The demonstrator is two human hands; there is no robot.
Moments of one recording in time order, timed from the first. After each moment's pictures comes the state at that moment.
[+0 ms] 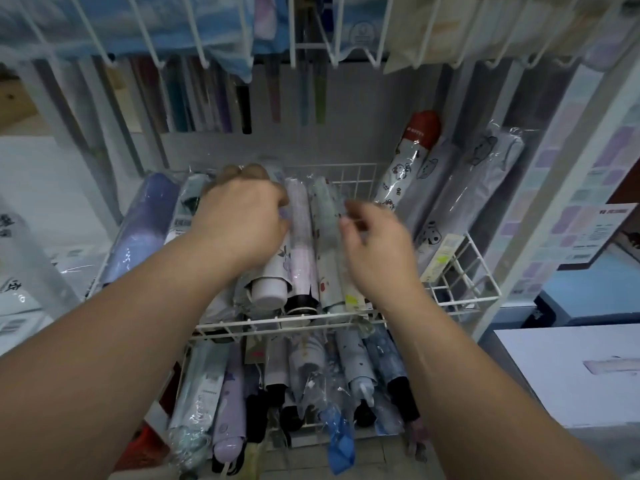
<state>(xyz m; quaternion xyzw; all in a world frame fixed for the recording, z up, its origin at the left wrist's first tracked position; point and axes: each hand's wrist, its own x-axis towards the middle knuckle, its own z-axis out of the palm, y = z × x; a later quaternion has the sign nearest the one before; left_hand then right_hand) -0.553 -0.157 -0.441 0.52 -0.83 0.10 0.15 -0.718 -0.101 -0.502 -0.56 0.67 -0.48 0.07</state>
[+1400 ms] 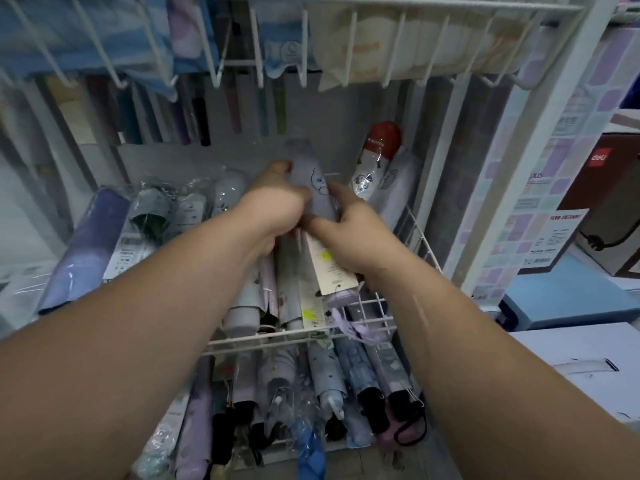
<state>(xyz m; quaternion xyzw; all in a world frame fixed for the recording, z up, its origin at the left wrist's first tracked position) -0.653 -0.178 -0.436 0.49 -0.66 -0.40 0.41 -0.763 -0.124 -0.471 -0.57 0.64 -0.47 0.22</state>
